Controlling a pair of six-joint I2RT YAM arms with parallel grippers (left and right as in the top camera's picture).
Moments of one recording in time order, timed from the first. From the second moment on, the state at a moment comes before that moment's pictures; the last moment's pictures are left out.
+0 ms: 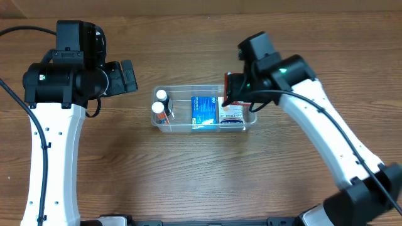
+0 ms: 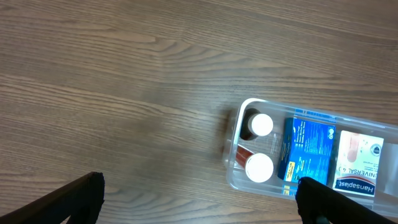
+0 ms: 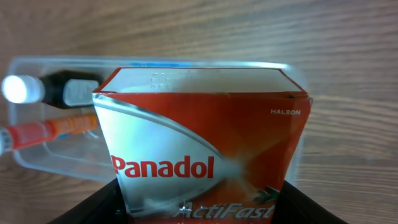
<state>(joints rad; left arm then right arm) -0.03 1.50 1.74 -1.31 -0.02 -0.26 0.46 1.70 1.61 -1.11 -0.06 0.45</state>
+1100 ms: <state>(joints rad) -0.03 1.50 1.74 -1.31 -0.02 -0.26 0.45 1.83 1.66 -1.11 0.04 0.47</state>
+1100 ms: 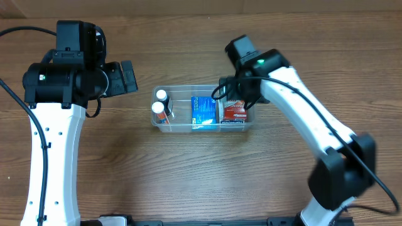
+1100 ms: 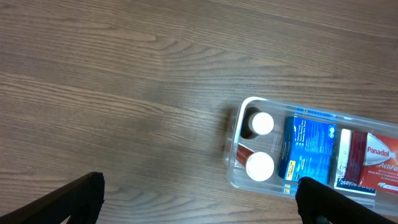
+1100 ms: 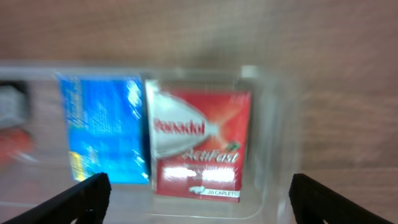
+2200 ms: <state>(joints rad) -0.04 1.37 1.69 -1.35 -0.06 -0.20 0.11 1.38 1.60 -1.11 0.08 0.43</state>
